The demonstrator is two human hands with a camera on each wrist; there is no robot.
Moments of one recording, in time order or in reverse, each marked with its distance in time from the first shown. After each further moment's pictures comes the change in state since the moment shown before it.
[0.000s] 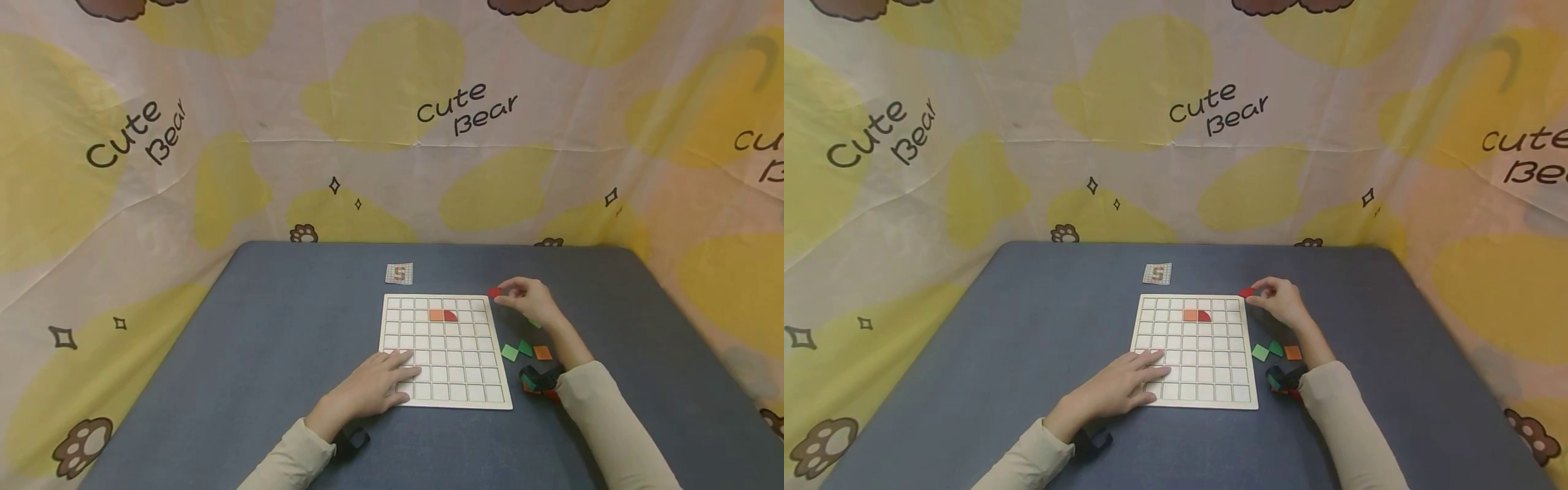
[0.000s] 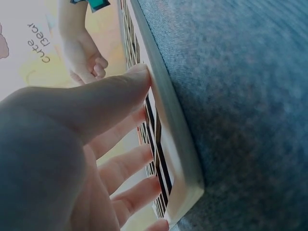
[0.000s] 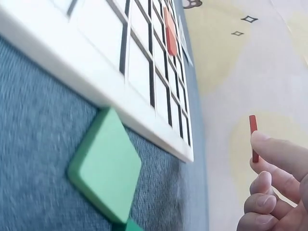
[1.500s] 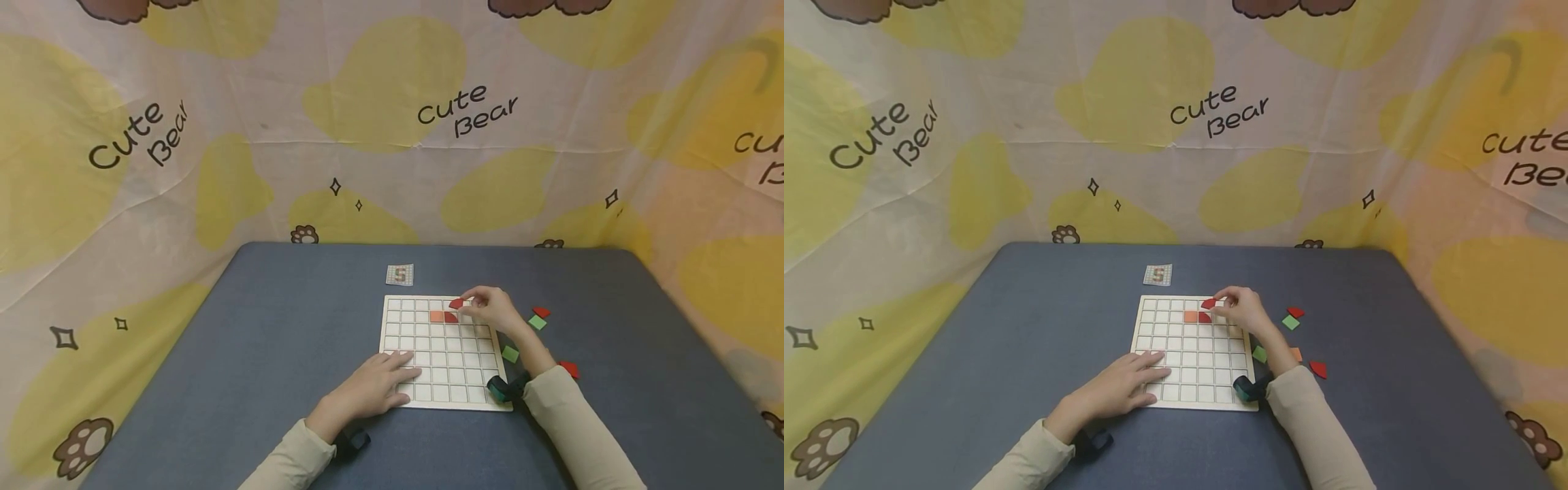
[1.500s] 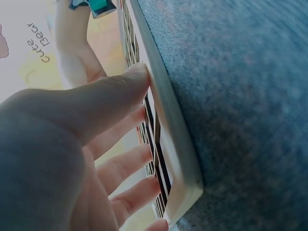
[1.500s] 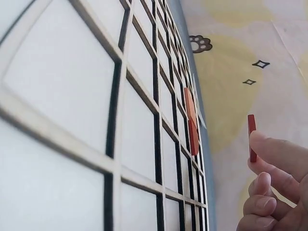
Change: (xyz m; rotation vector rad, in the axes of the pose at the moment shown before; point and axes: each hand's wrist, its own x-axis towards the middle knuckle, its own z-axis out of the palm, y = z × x) left_hand -0.001 0.002 -0.002 0.005 0.035 0.008; right_hand 0.003 -0.034 0.051 0.101 -0.111 -0.058
